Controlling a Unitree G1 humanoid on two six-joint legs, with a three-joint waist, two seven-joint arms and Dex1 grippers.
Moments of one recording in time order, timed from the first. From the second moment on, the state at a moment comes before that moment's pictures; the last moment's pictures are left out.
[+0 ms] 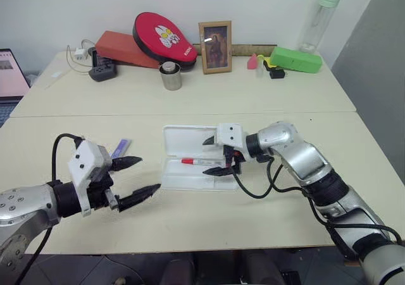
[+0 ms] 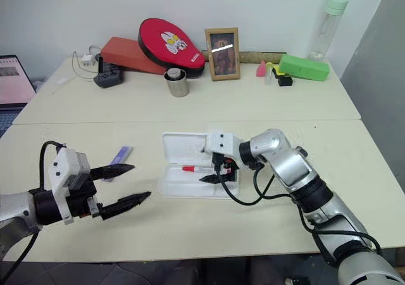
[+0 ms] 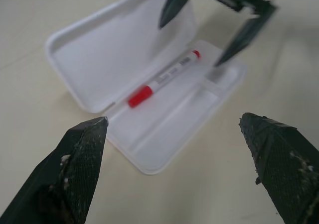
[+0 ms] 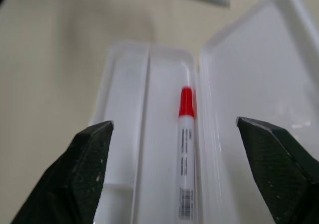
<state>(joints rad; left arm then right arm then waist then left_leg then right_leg) 0.18 0.87 0.52 -0.60 -0.72 0.73 -0.82 -0.77 -0.41 0.41 -0.12 0.18 0.55 1.12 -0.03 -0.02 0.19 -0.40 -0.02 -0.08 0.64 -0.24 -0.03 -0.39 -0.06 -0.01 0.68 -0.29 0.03</state>
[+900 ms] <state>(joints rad) -0.14 0.78 0.26 0.06 -0.37 0.65 -0.61 -0.70 -0.46 0.25 -0.37 0.46 0.80 0.97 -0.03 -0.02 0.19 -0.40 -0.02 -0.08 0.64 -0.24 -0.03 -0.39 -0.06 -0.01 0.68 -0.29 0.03</state>
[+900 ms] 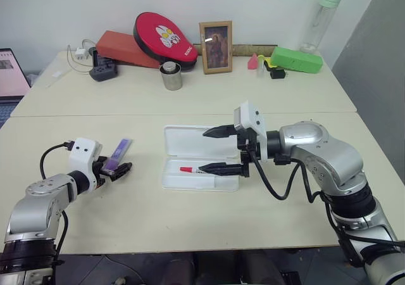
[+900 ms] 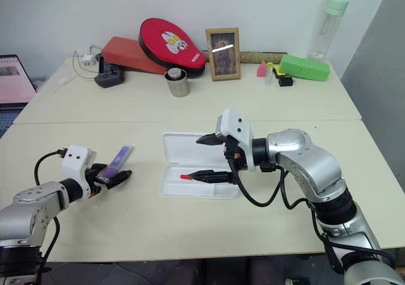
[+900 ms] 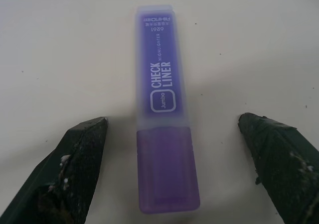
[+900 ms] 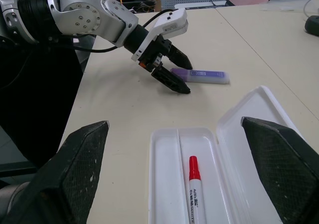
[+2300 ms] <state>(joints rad) -0.29 1.00 0.01 -0.30 -0.41 0.41 -1.25 -0.54 -0.74 0.11 -0.41 0.54 0.74 1.07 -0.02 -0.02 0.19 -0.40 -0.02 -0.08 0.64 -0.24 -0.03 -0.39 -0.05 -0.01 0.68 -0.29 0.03</state>
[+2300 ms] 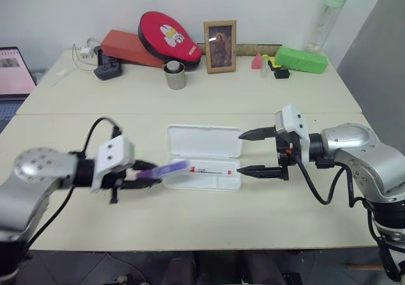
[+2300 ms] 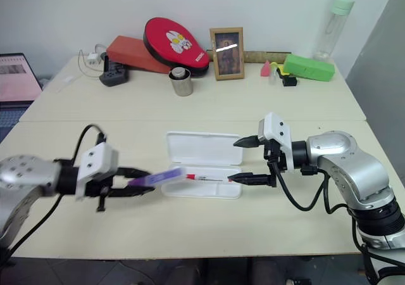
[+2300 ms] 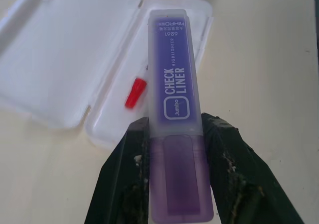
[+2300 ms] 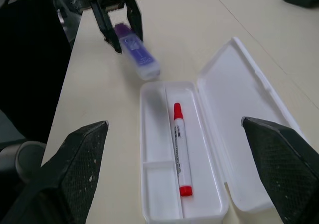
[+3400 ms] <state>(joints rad) -0.52 0.87 -0.27 0.08 -0.16 0.21 -1.45 -0.37 -0.79 -0.06 -0.63 0.67 0.87 0.82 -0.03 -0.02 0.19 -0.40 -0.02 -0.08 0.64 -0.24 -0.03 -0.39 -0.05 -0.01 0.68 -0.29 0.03</state>
